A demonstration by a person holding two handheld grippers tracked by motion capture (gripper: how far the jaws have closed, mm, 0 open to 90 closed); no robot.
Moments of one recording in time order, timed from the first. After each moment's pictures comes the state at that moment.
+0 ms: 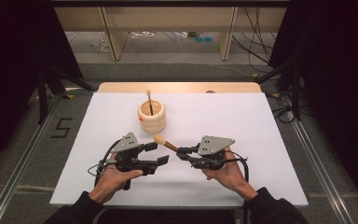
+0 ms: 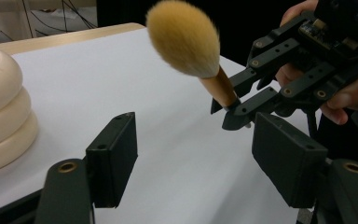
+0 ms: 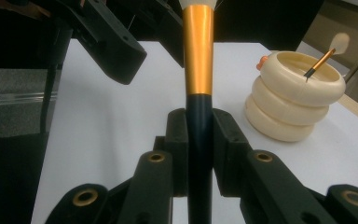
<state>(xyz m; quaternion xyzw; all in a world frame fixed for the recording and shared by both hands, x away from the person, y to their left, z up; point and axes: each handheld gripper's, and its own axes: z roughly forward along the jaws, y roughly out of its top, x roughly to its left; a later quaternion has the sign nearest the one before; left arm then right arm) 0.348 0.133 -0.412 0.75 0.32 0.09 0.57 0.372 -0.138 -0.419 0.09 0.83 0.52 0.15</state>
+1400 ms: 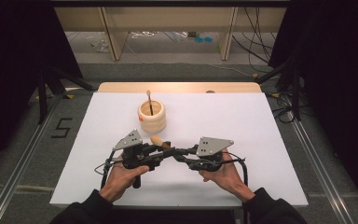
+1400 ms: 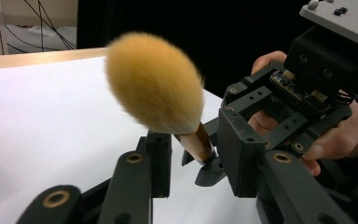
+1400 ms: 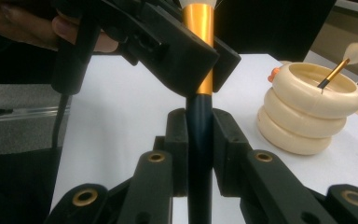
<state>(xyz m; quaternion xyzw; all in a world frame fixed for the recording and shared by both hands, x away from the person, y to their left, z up) 0.354 0.118 -0.412 0.71 0.31 0.05 0.63 0.368 -0.131 -0.422 0.09 0.82 0.55 0.13</state>
